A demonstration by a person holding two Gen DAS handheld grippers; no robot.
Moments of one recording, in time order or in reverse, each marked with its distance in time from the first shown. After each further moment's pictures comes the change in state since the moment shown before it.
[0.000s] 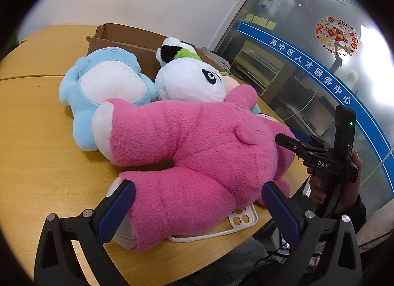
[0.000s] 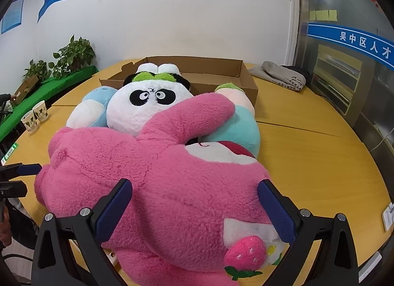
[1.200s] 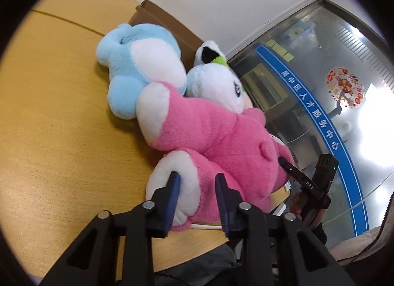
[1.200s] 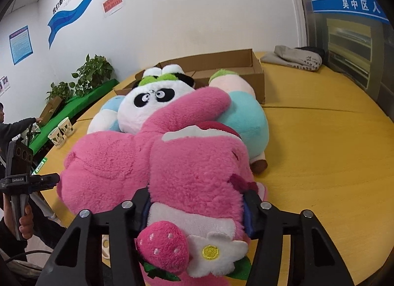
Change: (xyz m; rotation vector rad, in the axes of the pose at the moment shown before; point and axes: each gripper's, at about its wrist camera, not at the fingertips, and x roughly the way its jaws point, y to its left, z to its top) left arm -0.016 0.061 -0.019 -0.292 -0.016 -0.129; right arm -0.007 -0.050 -0.020 0.125 -0.020 0.224
